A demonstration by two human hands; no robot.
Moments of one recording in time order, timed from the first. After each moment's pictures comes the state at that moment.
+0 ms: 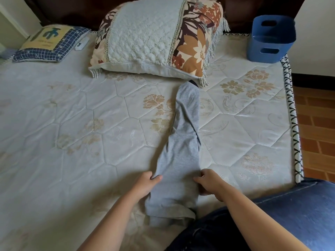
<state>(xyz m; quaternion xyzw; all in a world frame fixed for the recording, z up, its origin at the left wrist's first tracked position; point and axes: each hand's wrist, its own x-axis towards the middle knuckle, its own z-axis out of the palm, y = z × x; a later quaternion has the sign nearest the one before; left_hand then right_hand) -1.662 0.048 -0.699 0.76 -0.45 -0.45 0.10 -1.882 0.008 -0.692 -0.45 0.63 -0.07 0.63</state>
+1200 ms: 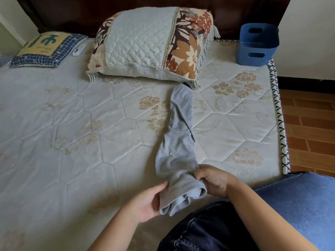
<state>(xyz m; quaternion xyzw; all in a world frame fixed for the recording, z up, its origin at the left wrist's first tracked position) -1.709 0.095 -0.641 0.58 -0.06 -0.77 0.26 -1.899 0.024 -0.652 -0.29 0.45 -0.15 0.83</state>
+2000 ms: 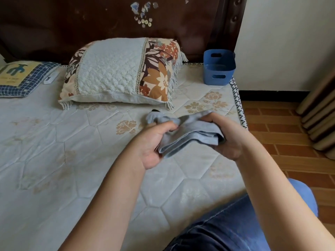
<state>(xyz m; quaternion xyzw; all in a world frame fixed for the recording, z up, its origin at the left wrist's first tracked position) -1.794 -0.021 -0.465 0.46 -0.28 -0.74 0.40 -1.959 -0.033 -0.480 -0.30 0.44 -0.44 0.72</state>
